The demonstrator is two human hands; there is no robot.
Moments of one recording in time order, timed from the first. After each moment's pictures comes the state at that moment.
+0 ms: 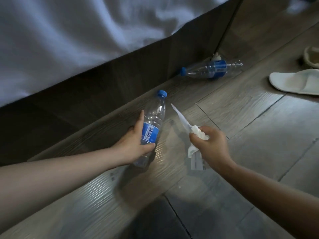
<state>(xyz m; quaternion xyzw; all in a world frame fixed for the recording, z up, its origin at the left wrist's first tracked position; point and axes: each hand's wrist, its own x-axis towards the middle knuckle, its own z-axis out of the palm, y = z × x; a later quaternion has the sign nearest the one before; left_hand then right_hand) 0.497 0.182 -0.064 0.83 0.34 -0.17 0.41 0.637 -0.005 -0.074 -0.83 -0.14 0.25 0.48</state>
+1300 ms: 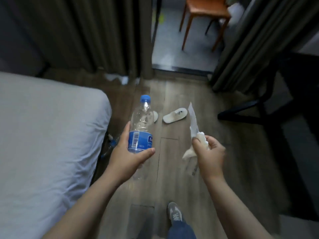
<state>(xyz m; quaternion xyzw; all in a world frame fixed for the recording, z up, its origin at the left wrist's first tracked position) 0.587 0.002 0.637 0.78 0.08 -0.16 0.60 0.564 -0.212 0.633 -0.73 0.28 -0.16 0.60</state>
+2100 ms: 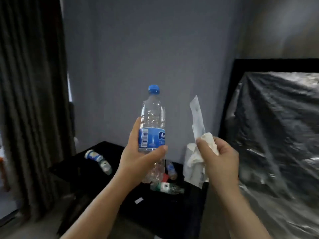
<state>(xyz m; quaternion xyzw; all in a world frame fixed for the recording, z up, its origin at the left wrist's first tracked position) 0.235 -0.359 1.087 0.50 -0.56 -0.23 0.62 0.057 -0.388 1.092 -0.54 0.37 -0.68 0.33</state>
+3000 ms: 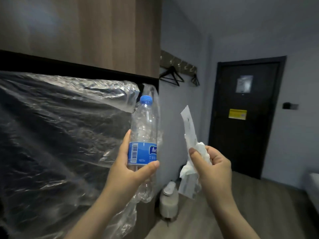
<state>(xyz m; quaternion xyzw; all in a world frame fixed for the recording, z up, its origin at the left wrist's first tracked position) -0.149 -0.524 1.113 0.00 -0.74 -0.59 0.34 -0.226 -0.356 1.117 -0.21 0.61 -0.74 -0.18</state>
